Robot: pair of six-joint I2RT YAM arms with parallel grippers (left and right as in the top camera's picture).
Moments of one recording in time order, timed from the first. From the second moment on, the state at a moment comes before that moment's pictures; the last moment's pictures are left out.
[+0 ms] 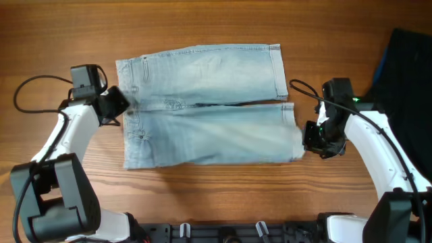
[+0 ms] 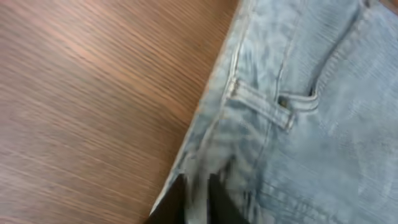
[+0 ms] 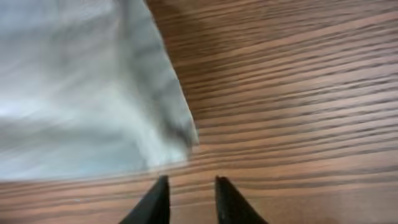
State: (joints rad) left arm 0.20 1.66 0.96 -0.44 0.09 -0.46; right arm 0.01 1.47 0.95 -1.10 -0.08 0.27
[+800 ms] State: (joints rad) left arm 0.25 1.65 0.84 -0.80 0.18 -0.47; right arm 0.01 1.48 0.95 -1.05 -0.06 0.27
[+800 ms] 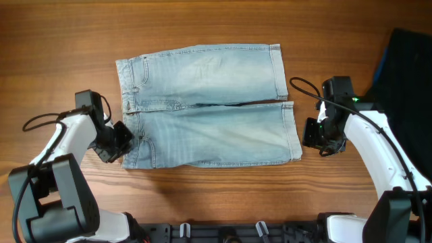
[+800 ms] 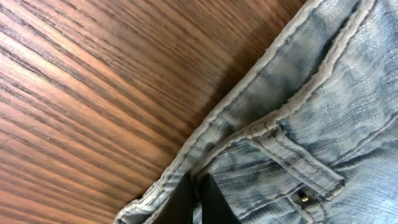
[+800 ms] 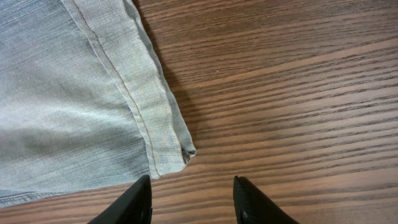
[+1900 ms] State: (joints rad) left arm 0.21 1.56 0.75 -0.65 0.19 -0.42; right arm 0.01 1.49 0.65 -0.70 -0.31 0.46
